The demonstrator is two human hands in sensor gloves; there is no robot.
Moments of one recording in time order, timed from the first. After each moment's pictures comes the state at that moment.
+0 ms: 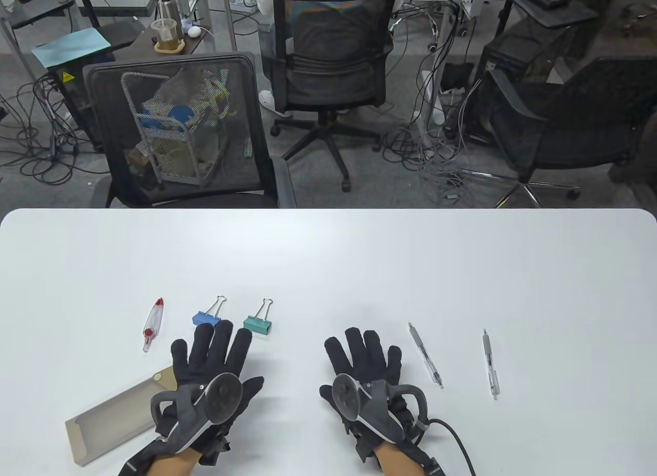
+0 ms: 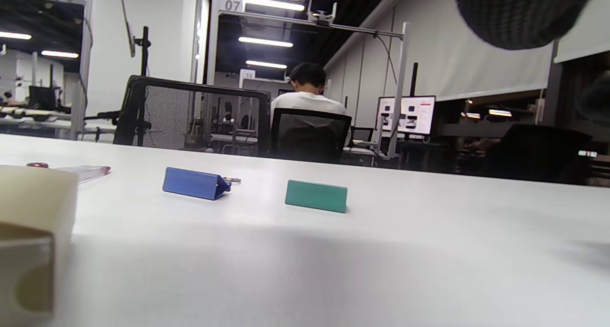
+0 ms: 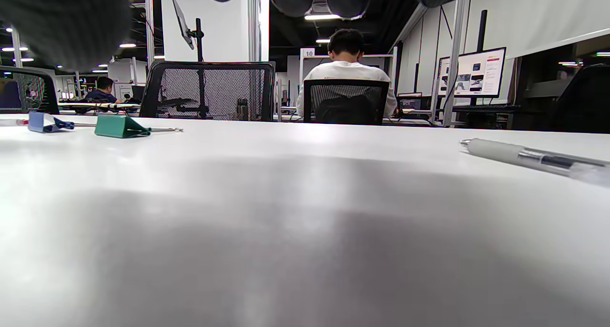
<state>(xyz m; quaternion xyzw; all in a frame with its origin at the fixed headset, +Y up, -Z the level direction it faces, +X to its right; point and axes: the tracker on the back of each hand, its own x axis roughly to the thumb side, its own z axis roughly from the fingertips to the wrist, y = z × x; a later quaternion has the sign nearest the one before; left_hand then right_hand) -0.224 -0.713 -0.263 0.09 0.00 0.07 0.99 0.053 -0.755 -0.278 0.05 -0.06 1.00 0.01</state>
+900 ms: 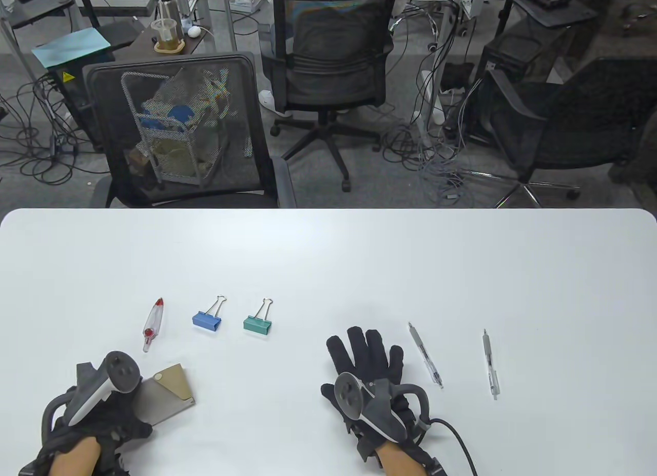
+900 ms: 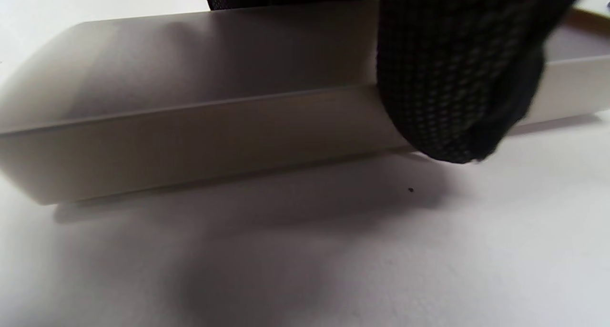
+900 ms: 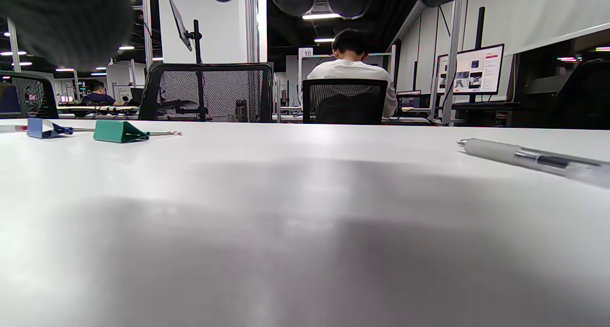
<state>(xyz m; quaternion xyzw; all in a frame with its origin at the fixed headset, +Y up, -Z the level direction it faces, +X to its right) -0.380 -0.752 -0.274 -0.25 0.16 0.03 0.95 0.056 -0.754 -0.278 0.05 -0.06 1.00 0.02</state>
